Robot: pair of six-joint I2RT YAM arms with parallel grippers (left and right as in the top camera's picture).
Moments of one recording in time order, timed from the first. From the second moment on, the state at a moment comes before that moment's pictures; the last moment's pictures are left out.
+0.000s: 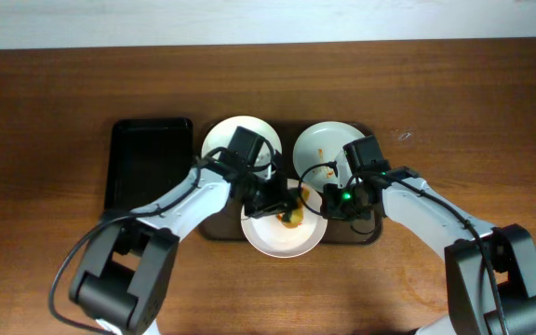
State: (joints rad) left arm -0.49 1.86 1.12 -0.44 0.68 -0.65; right arm 0.28 1.69 0.91 -0.52 -0.38 0.34
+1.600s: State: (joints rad) left arm -0.23 1.53 1.12 -0.64 0.18 -0.30; right arm 0.29 1.36 0.92 -0.59 -0.14 0.28
